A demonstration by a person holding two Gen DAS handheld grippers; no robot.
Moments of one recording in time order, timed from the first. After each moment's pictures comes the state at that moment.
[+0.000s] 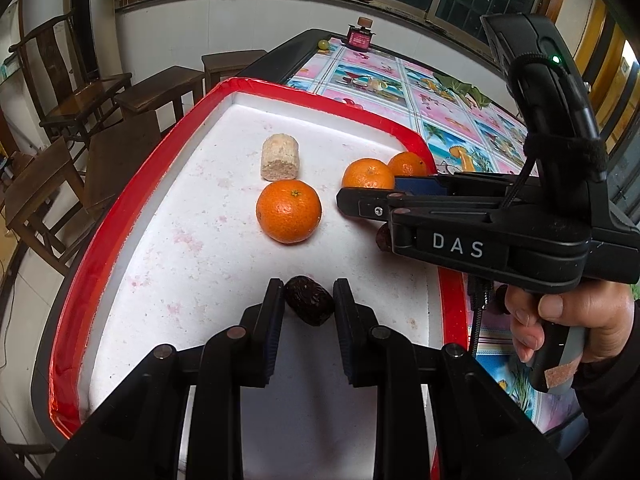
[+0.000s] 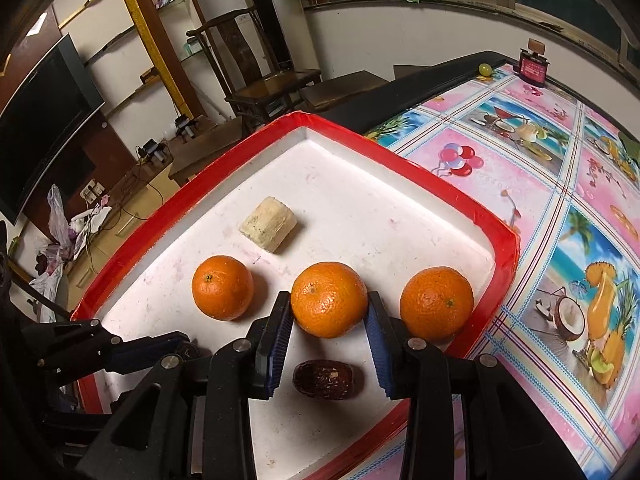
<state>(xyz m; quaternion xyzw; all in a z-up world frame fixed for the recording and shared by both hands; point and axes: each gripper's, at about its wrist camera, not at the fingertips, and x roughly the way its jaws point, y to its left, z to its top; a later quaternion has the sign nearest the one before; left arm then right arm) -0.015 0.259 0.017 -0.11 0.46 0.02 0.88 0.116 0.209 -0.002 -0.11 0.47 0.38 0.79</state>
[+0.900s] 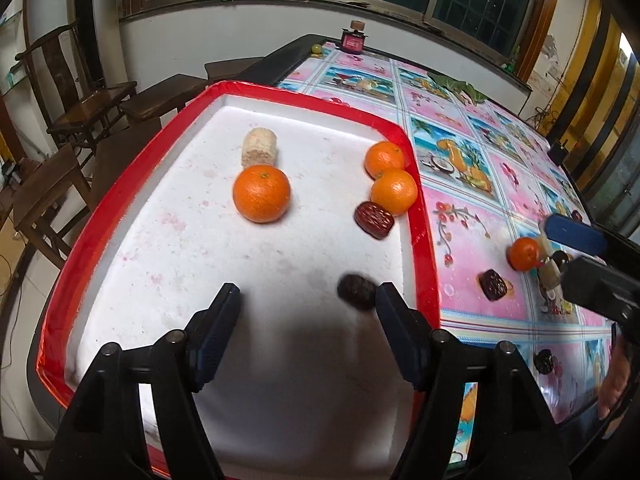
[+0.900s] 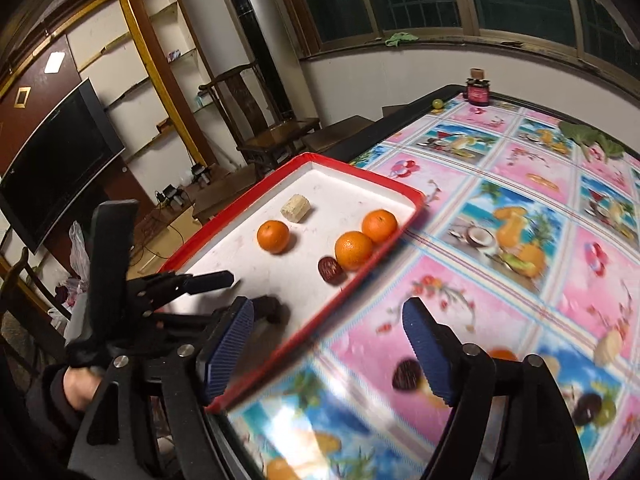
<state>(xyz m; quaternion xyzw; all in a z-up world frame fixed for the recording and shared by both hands) -0.031 0.233 0.020 -0.09 0.45 0.04 0.89 0.023 0.085 0.065 -0.04 0.41 0.39 0.83</state>
